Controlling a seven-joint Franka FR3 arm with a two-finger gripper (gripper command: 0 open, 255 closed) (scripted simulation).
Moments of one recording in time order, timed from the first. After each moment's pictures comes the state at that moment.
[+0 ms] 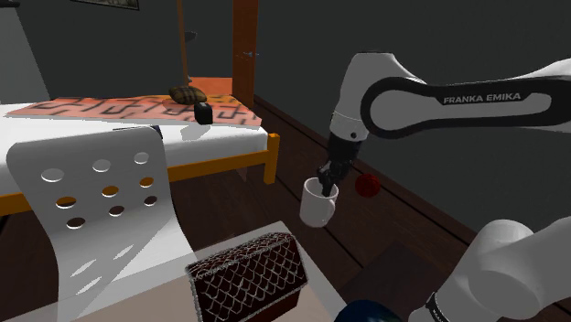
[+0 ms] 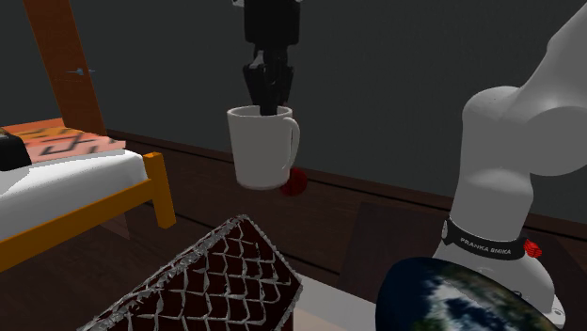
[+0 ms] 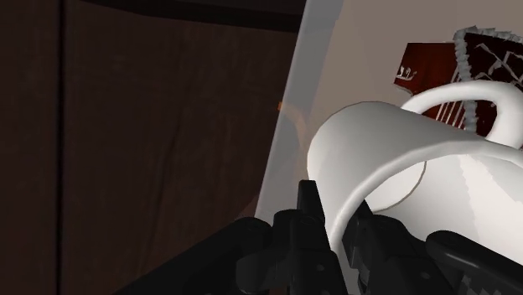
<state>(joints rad) 0.10 -0.55 0.26 -2.42 0.19 1.91 0.20</state>
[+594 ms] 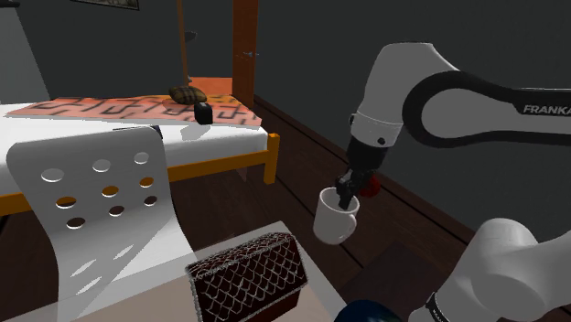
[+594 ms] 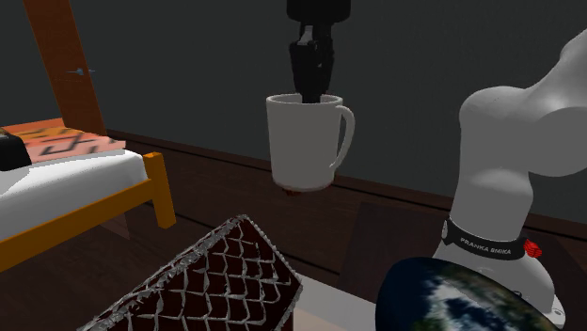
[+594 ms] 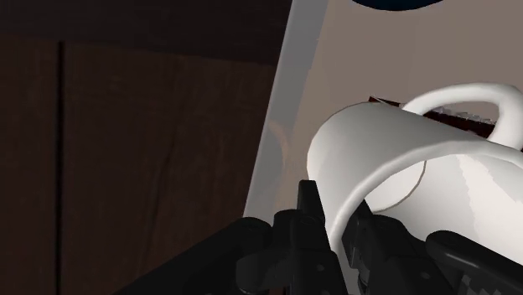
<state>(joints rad) 0.17 -0.76 0.29 -2.49 0.25 1.79 0.27</state>
